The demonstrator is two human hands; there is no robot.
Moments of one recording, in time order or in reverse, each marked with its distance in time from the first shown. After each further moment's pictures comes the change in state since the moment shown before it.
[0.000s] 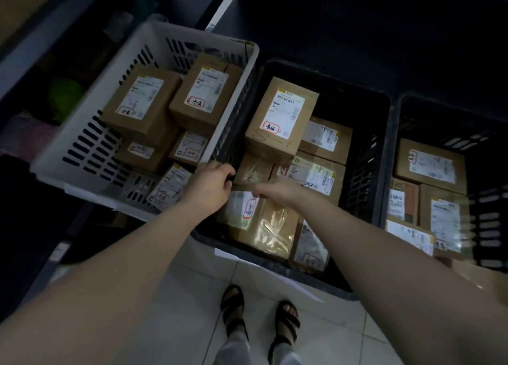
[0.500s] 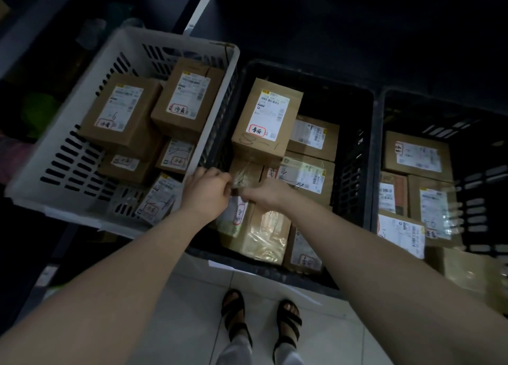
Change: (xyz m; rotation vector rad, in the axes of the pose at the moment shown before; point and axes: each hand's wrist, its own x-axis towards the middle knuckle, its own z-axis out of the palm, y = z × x) left_hand 0.015 0.014 0.006 0.184 -0.038 0.046; right_hand 0.012 -0.004 0.004 -0.050 0.020 0.045
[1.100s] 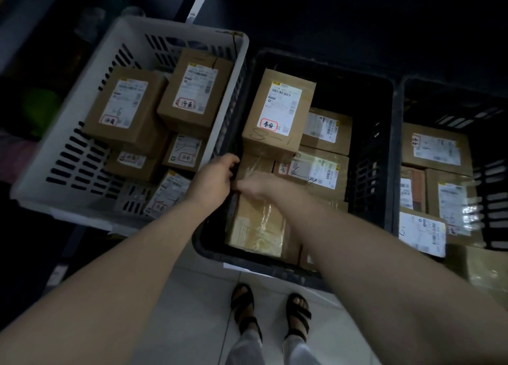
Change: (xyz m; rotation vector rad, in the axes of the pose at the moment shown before) left_hand 0.019 -0.020 -0.003 -0.400 0.042 0.017; right_hand 0.043 -0.038 0.025 -0.125 -0.081 -0.025
